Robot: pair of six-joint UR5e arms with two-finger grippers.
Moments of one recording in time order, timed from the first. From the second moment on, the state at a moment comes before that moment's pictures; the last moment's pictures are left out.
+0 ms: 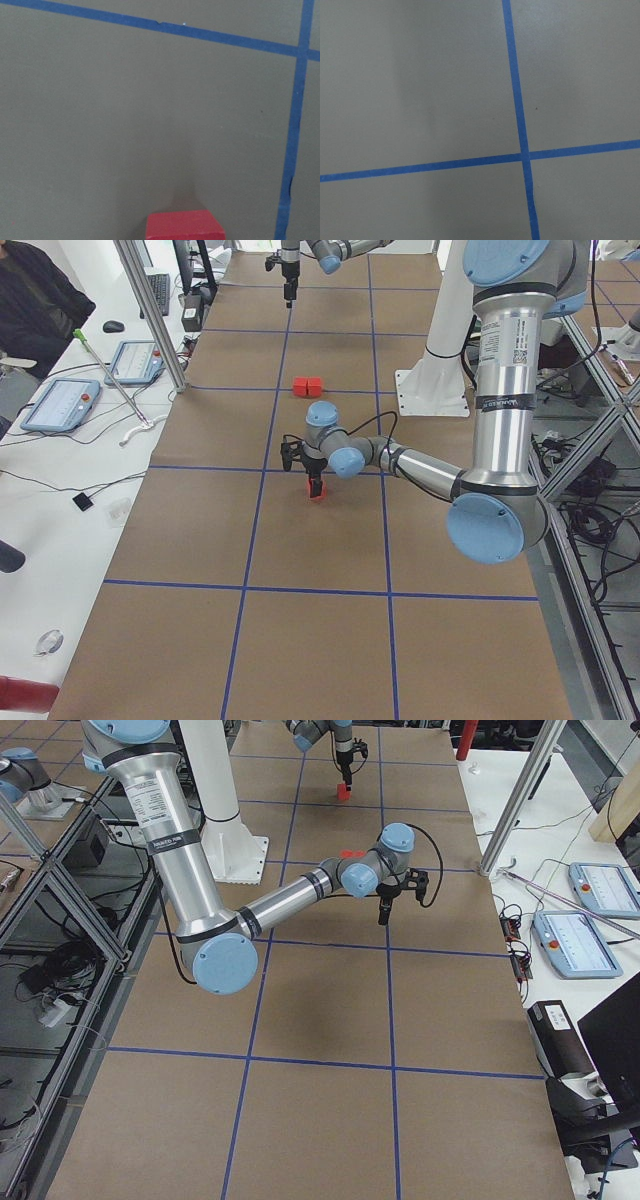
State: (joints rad) left arm -0.77 -1.58 -1.80 -2.05 -1.96 -1.21; right arm 1.01 -1.22 1.70 -1.41 2.26 0.97
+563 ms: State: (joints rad) left arm -0.77 -1.61 -1.75 -2.05 -1.96 -1.27; right arm 1.01 -1.22 1.70 -1.41 2.26 0.97
